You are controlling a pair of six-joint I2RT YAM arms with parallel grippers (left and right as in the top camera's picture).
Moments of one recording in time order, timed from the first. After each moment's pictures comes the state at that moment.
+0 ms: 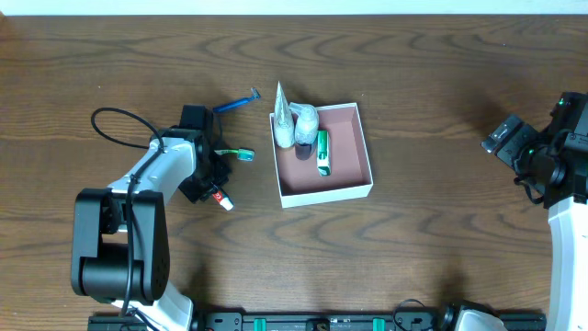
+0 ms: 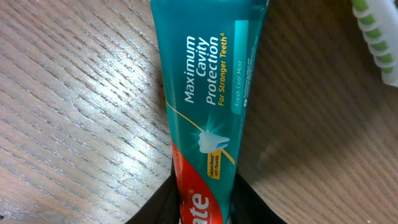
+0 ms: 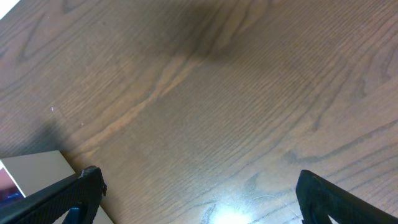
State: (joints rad) left arm -0.08 1.79 1.00 -0.75 0.02 -0.83; right arm -0.27 1.24 1.20 -0.97 0.03 0.46
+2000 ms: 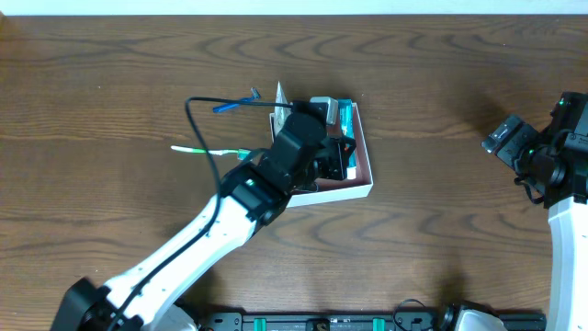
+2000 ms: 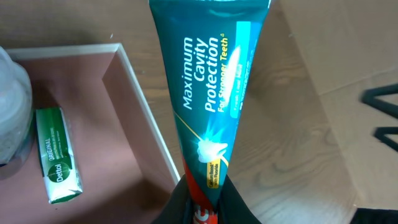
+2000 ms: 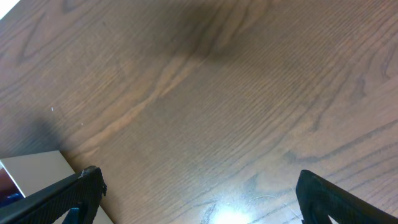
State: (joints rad) left arm -0.72 1.44 1.01 -0.14 0.18 -0.71; right arm -0.27 1.24 1.20 -0.97 0.03 0.46
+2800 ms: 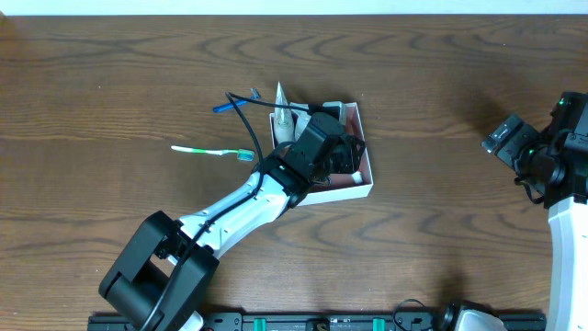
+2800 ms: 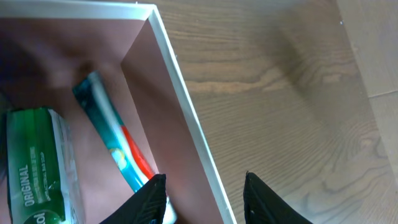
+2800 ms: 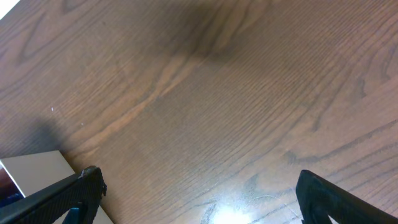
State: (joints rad) left arm -0.71 1.72 1.01 0.06 0.15 -0.72; right arm -0.27 1.24 1.20 -0.97 0.03 0.46
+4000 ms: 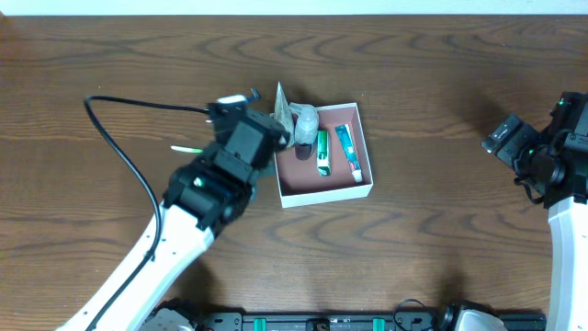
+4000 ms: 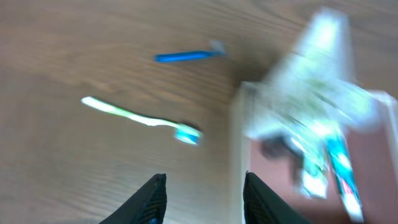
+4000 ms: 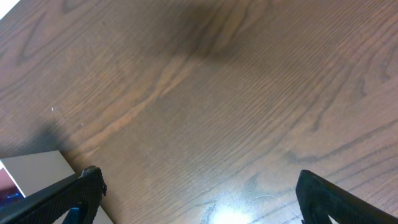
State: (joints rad) left arm -0.57 1.28 1.15 -0.83 -0.44 -0.69; right arm -0.27 1.24 1.20 -0.97 0.03 0.46
